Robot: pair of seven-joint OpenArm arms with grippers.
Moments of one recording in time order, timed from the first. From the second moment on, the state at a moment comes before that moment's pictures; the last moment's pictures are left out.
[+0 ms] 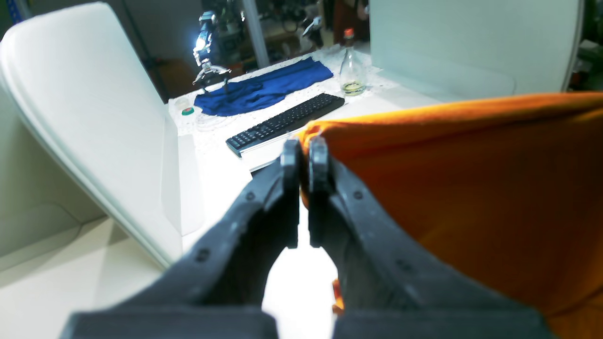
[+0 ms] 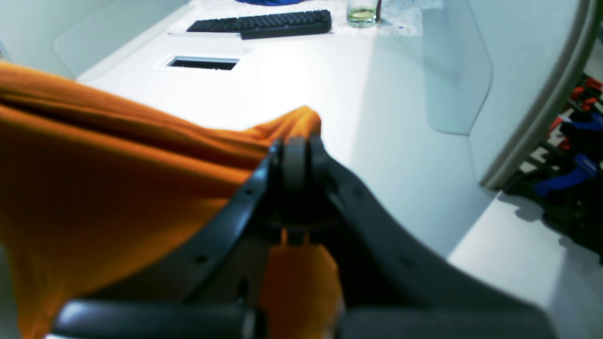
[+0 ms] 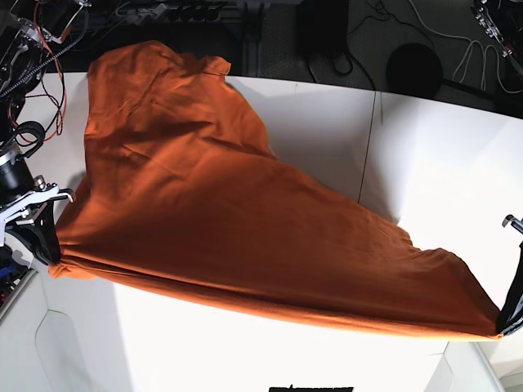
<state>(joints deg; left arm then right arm) -5.8 -33.5 -38.7 114.5 -59.8 -36.8 50.0 -0.6 12.6 31.6 107.1 34.4 31.6 -42.0</state>
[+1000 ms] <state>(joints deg) -42.2 -25.1 6.8 46.6 -24.4 -33.6 19.8 26.1 13.7 17.0 64.7 13.7 26.2 -29.0</state>
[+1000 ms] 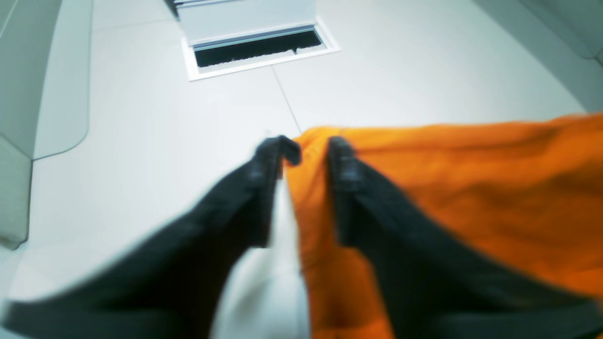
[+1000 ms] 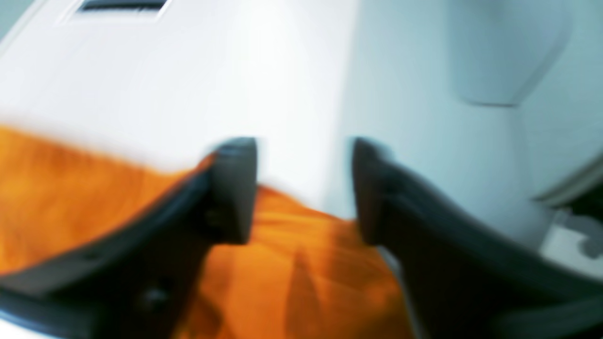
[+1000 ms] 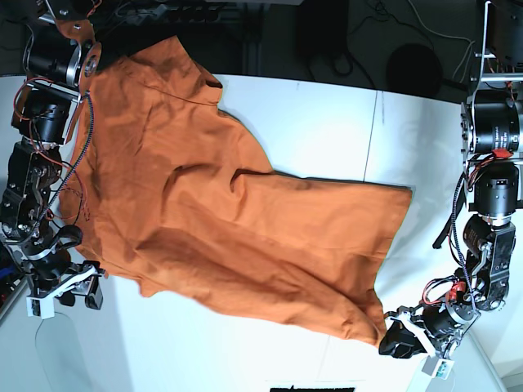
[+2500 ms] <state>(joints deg) -7.5 -35.4 6.5 57.2 -50.4 -39.7 37.9 -4.4 19.3 22.9 82.3 27.4 30.2 -50.3</state>
